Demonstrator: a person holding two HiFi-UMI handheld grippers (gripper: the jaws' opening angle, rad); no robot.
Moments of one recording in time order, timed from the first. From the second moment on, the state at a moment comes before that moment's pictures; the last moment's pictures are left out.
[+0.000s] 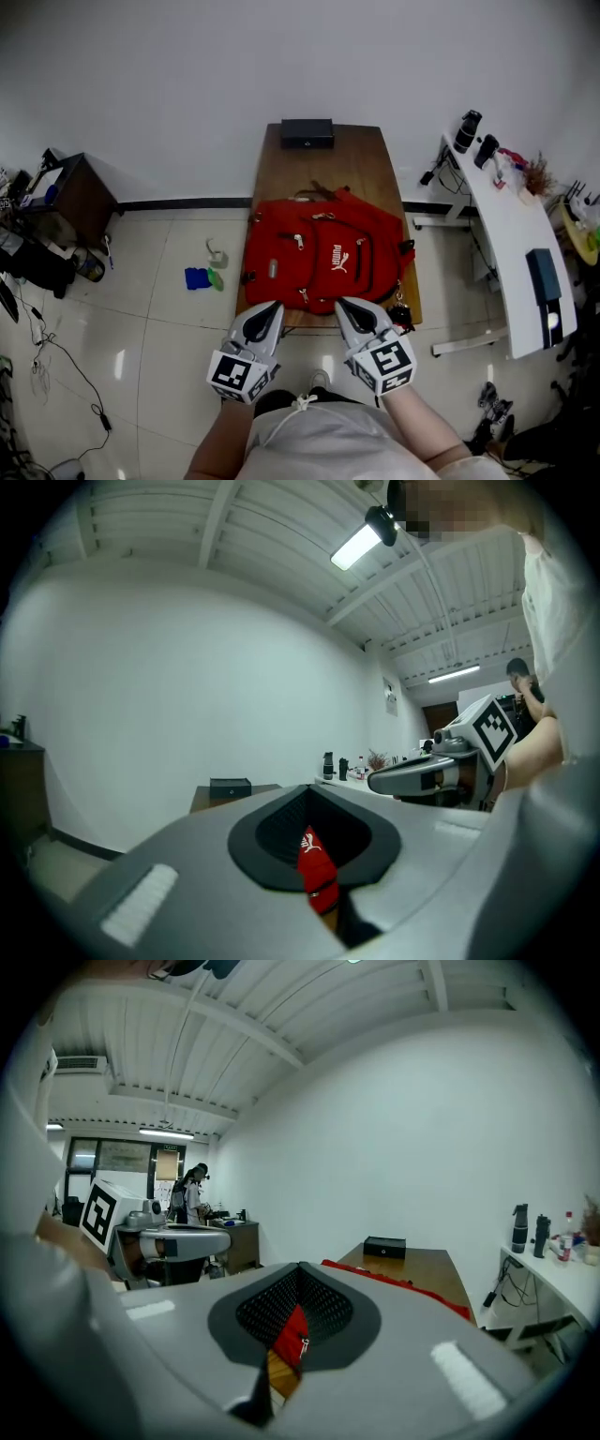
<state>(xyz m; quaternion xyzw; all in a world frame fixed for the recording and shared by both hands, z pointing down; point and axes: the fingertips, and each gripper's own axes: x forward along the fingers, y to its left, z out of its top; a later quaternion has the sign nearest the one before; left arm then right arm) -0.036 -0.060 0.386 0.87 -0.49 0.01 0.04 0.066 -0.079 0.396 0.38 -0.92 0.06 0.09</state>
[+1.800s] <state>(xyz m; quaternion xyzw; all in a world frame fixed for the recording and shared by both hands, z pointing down) -0.016 -0.169 0.602 0.88 -0.34 0.23 0.25 0.002 -0.149 0.629 0.25 -0.86 0.27 0.36</state>
